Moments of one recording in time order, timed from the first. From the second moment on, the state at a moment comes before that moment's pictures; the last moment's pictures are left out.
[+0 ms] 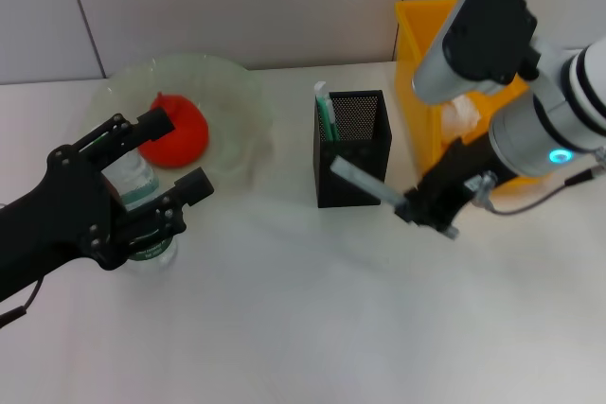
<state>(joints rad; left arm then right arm) -0.27 -2.07 1.16 0.69 1.16 1.68 -1.07 0.59 2.08 1.75 1.48 0.57 -1.52 2.42</state>
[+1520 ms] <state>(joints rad) -0.28 -2.07 1.16 0.69 1.16 1.69 -1.09 0.55 2.07 2.14 0.96 1.48 -1.18 1.59</state>
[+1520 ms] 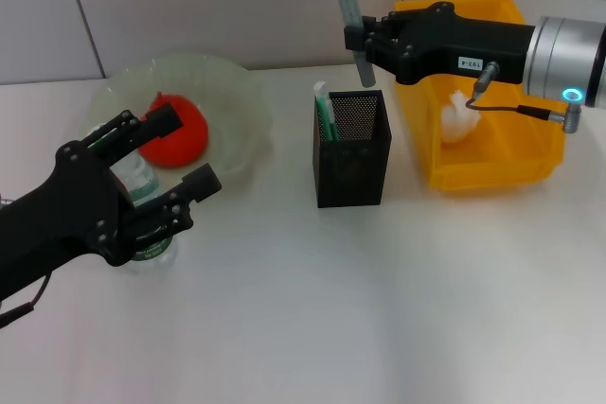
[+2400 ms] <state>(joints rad) -0.27 -2.07 1.17 0.69 1.16 1.68 -1.10 0.62 2.07 2.21 0.69 1.48 -1.12 1.51</state>
